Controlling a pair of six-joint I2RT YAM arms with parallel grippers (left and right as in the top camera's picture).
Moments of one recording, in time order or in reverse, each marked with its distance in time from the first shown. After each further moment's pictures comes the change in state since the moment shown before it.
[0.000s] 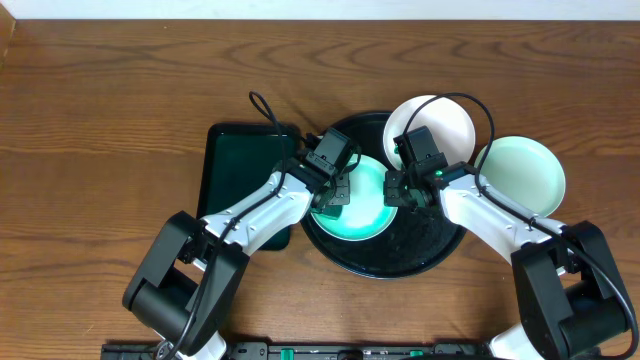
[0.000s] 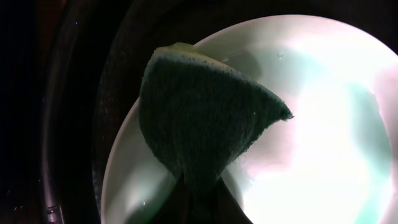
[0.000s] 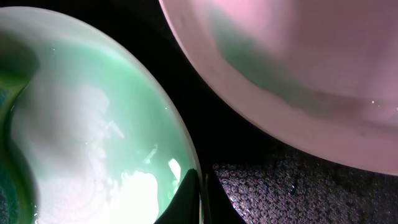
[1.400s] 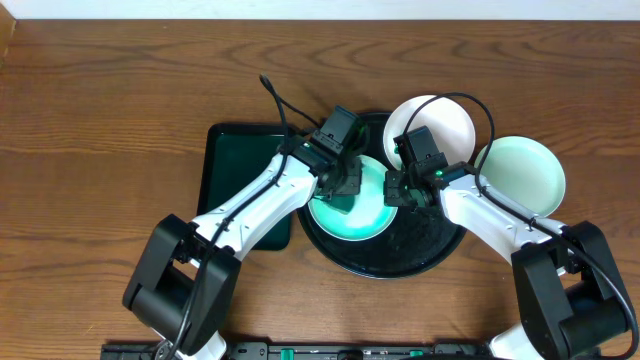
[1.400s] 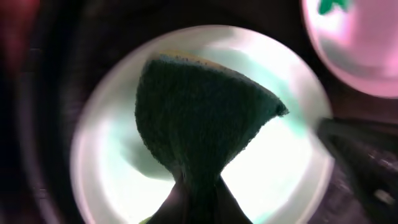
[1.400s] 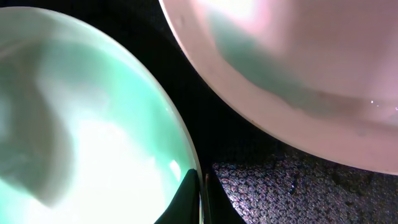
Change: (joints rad) left arm 0.000 0.000 0.190 -0.208 0.099 0.072; right arm 0.000 -0.001 0.000 0.000 0.000 0.000
